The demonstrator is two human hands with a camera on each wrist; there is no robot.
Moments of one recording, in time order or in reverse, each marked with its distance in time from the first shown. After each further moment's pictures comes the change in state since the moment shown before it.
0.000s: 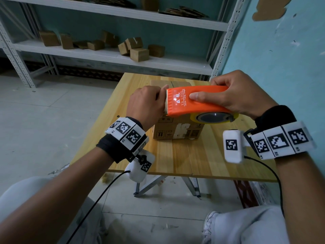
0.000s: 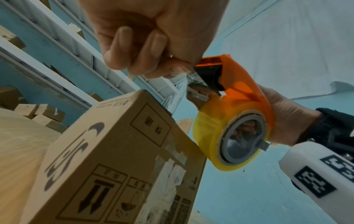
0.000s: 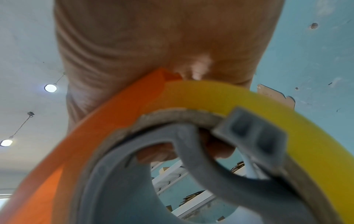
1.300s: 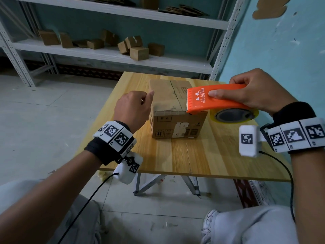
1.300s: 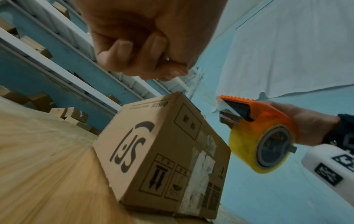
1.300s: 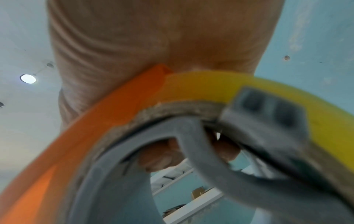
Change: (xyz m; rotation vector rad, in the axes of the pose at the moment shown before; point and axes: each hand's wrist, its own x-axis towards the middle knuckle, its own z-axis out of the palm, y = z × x) left_hand -0.008 -0.025 -0.007 0.143 0.030 -0.119; right_hand -0.005 0.025 -0.025 -0.066 0.021 0.092
